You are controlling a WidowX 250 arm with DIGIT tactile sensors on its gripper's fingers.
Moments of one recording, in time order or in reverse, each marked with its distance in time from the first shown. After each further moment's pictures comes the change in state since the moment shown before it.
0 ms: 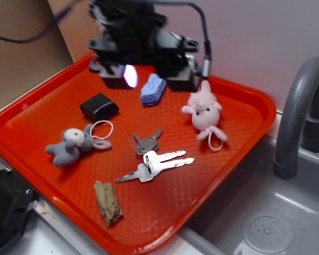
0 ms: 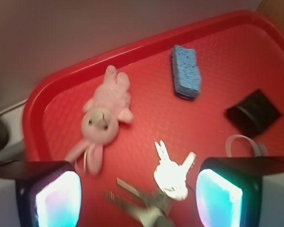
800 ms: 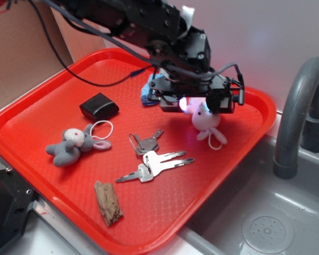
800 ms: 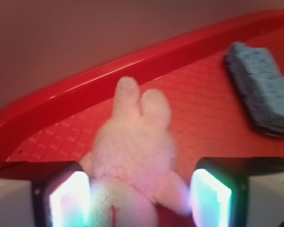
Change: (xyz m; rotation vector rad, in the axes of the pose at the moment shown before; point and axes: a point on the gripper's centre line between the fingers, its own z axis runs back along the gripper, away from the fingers) arm 0.026 -0.025 -0.083 -0.038 -0.145 0.007
